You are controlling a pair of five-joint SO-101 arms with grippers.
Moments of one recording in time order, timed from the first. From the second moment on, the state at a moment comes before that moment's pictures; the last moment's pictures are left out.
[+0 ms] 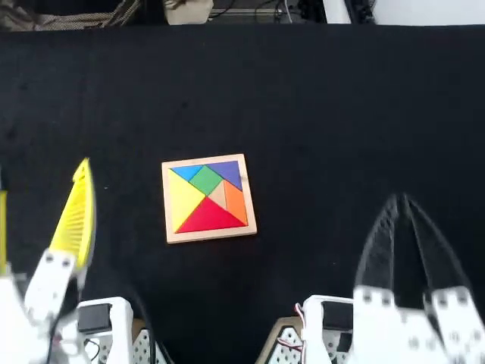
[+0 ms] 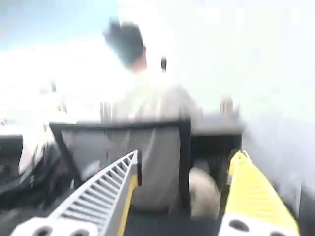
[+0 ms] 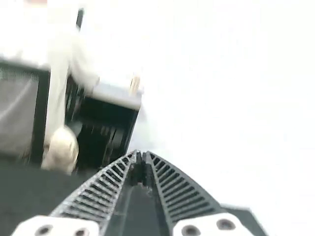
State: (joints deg) left arm -13.3 -95.1 28.4 58.4 -5.3; right arm 5.5 -88.9 9.4 77.1 15.6
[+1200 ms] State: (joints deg) left arm -7.8 -104.2 64.5 63.3 -6.5; right arm 5.5 -103.9 36.4 92.6 17.9
